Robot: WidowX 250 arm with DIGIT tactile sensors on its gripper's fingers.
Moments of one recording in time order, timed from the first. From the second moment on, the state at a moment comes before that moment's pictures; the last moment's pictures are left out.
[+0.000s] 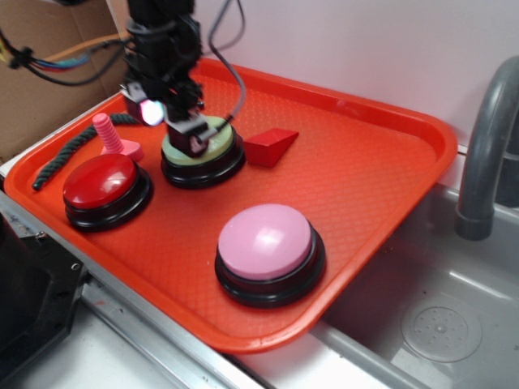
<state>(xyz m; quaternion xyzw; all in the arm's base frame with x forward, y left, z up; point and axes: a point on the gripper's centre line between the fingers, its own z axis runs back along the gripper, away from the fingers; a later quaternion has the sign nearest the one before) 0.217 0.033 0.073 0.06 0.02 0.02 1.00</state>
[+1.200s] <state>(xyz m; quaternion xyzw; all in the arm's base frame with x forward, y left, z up) 0.218 0.039 0.107 0.04 0.03 0.05 1.00</state>
